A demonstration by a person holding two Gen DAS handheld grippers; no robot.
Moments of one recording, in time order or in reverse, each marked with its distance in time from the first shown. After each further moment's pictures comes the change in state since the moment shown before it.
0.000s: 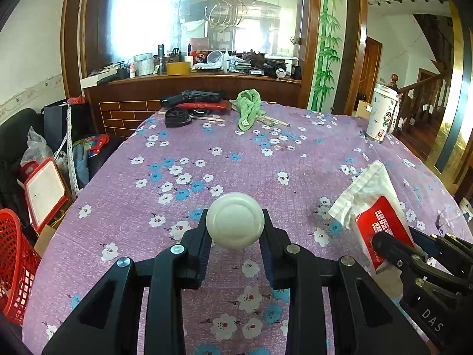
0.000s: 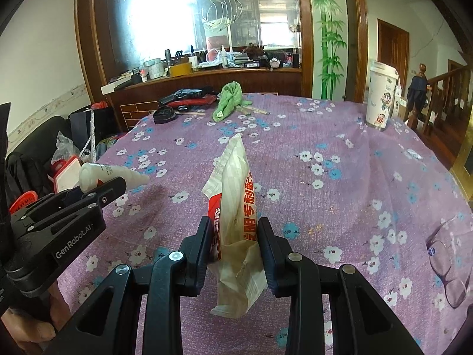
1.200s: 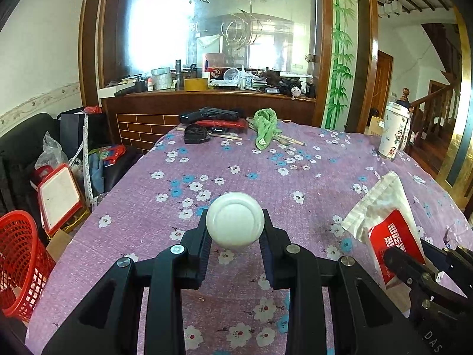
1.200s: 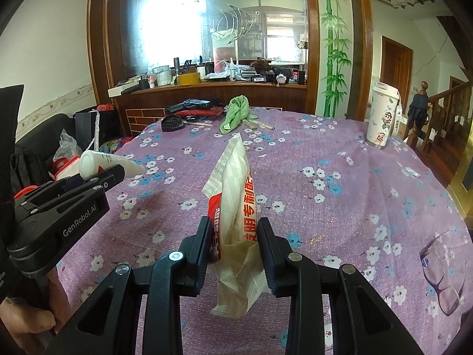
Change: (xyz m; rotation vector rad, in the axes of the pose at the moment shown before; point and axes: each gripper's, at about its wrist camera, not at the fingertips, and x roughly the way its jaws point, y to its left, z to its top) left arm -0.013 0.009 0.005 -0.033 -0.084 0.071; right arm -0.013 0.012 -0.001 -0.055 -0.063 -0.010
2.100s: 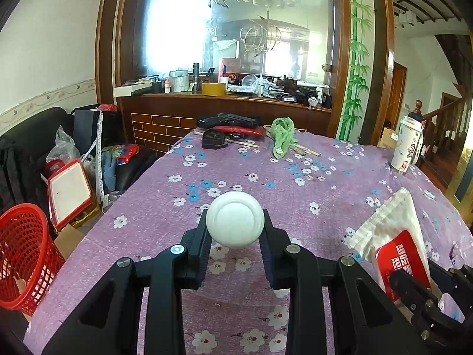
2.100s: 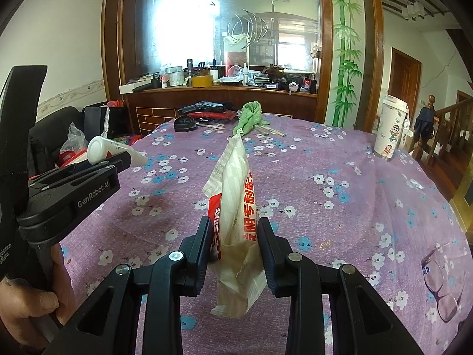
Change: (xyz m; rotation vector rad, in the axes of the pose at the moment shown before) left arm -0.003 0.015 0.004 -0.052 -0.027 0.054; right arm -0.007 0.016 -0.003 -0.061 -0.025 0.021
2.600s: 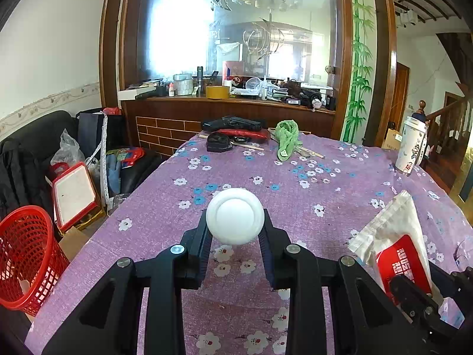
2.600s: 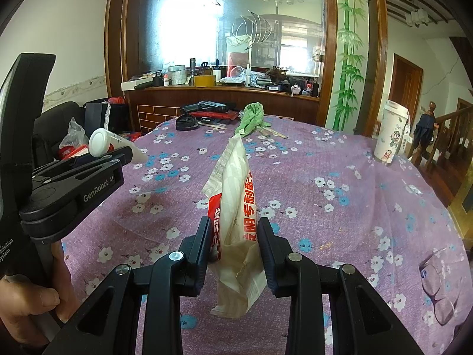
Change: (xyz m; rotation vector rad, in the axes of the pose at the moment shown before) left arm -0.001 0.006 0.000 0.004 -0.014 0.022; right arm -0.001 0.006 -0.001 -0.030 -0.007 -0.017
